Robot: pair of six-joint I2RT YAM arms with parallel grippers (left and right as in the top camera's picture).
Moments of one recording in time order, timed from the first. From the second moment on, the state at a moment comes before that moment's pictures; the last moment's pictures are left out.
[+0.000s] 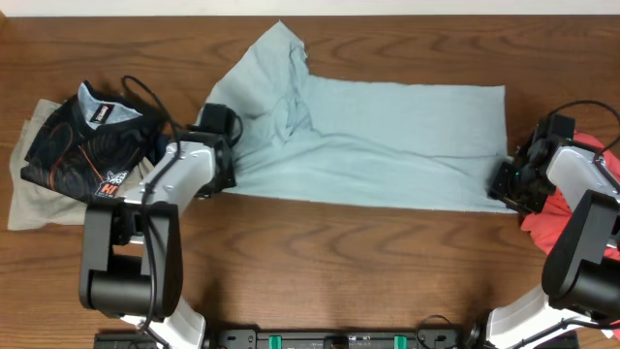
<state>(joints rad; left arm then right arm) -0.10 1.79 1.04 -0.72 -0.34 -0.38 -0.33 1.82 1.05 -0.77 -0.03 0.22</state>
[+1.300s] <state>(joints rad) -0.09 1.68 1.09 -0.86 0.03 -0.40 -0.35 1.82 1.04 -0.80 0.04 0.22</state>
